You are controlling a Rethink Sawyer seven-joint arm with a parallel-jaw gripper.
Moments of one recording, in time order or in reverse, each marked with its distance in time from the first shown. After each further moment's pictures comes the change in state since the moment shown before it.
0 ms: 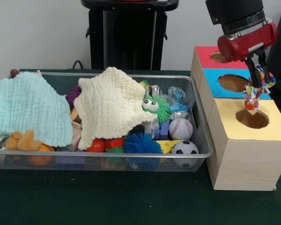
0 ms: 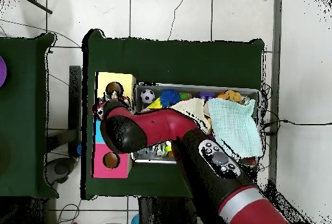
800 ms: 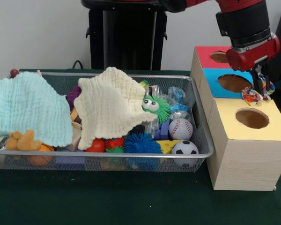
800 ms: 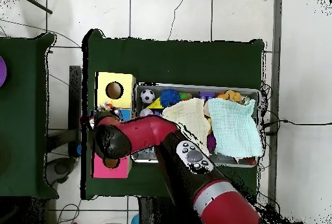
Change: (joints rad) arm 0.159 0.033 -0.140 -0.013 -0.017 -0.031 0.000
